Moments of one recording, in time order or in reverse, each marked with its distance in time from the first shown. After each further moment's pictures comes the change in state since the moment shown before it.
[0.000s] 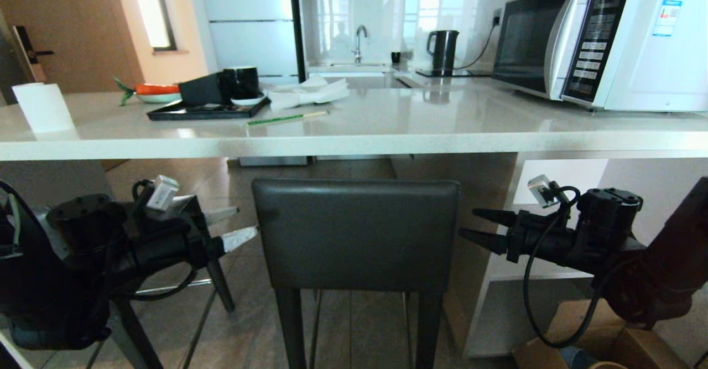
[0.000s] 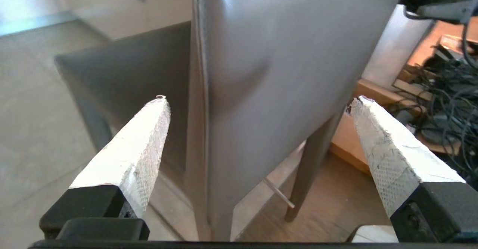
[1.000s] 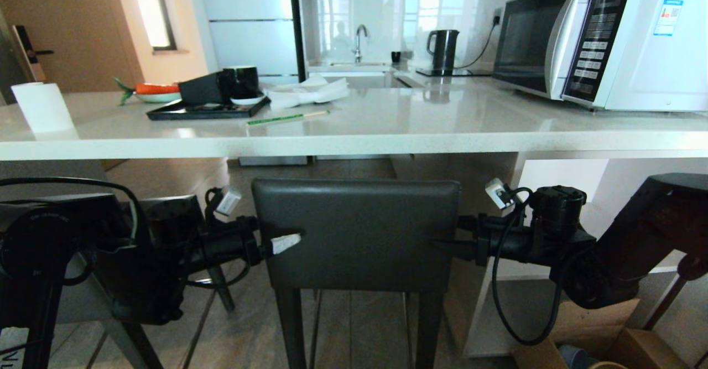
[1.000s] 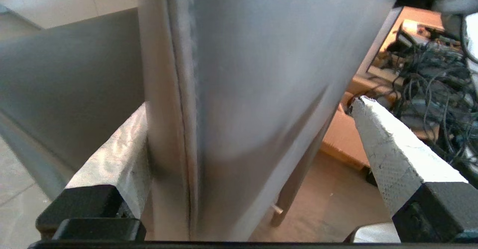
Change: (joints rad) left arm -0.159 0.283 -0.238 -0.047 -0.017 -0.052; right arm 0.107 0.092 -0.144 0.104 0.107 0.006
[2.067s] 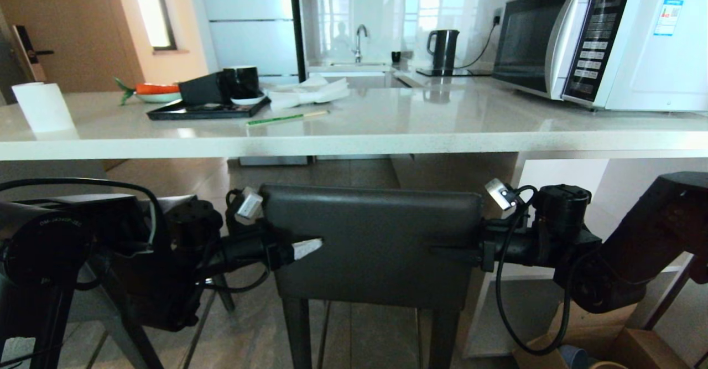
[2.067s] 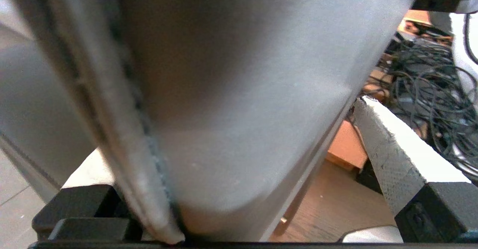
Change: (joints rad) left arm -0.118 -0.013 0.019 -0.002 0.074 0.007; right arm 0.033 -0.038 0.027 -0.015 0.100 0.079
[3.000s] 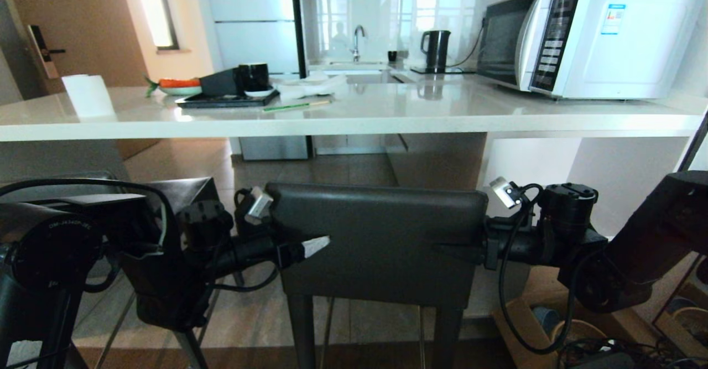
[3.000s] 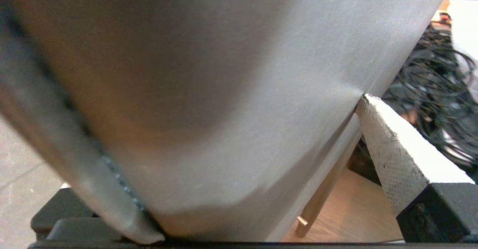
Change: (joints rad) left arm -0.047 -0.008 -0.010 0.006 0.107 0.059; right arm -0.005 -0.018 0.014 -0.003 -0.005 0.001
